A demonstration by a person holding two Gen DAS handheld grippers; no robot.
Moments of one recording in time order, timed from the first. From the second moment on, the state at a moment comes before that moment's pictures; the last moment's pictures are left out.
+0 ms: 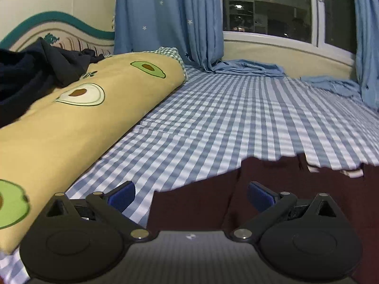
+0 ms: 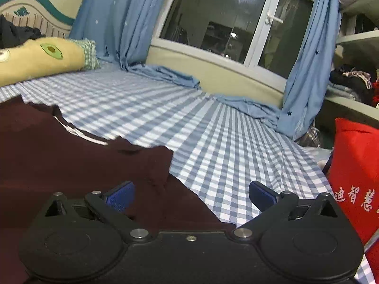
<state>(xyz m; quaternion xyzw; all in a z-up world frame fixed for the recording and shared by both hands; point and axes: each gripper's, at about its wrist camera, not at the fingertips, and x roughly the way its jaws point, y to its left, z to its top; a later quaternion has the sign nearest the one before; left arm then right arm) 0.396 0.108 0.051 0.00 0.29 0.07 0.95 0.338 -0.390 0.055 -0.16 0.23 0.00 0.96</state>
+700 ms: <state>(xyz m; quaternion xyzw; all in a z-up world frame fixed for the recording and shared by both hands) 0.289 0.119 0.031 0.01 0.29 0.07 0.95 0.232 -0.263 0.037 -0.11 0.20 0.07 0.97</state>
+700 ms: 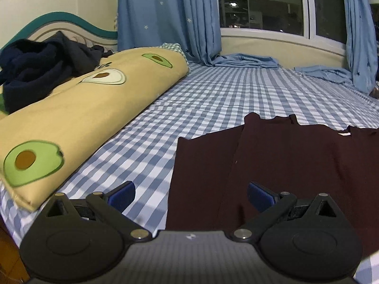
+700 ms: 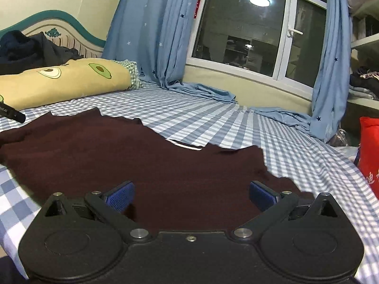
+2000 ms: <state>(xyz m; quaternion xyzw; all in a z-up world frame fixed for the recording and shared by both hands) 0.208 0.062 -0.014 -0.21 0.27 0.10 0.94 0.256 -0.250 0.000 0.03 0.22 0.09 0.97</state>
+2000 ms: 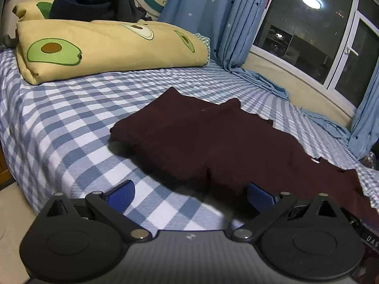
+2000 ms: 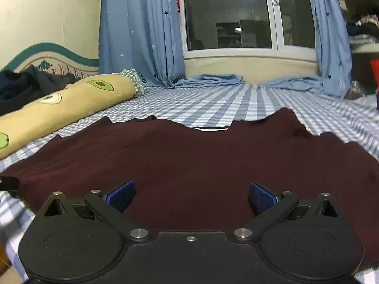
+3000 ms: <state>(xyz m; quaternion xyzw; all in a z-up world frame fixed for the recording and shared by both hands) 0.247 0.051 -0.022 -0.18 0.26 0.08 0.95 0.252 -0.254 0.001 0.03 0.22 0.09 0.97</state>
